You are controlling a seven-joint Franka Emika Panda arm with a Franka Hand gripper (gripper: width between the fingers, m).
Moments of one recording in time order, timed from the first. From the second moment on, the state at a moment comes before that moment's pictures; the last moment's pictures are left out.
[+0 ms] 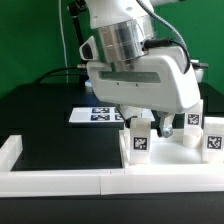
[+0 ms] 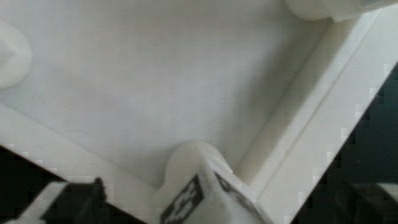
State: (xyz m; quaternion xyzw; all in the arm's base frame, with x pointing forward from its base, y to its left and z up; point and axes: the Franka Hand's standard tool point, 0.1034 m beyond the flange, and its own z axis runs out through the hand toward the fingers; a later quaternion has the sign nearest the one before) arm 0.618 0.017 0.073 -0.89 0.44 0.04 0.11
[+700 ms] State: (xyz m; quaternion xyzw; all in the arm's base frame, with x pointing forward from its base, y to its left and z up) arm 0.633 0.003 0.072 -0.99 0.13 -0.05 0.04
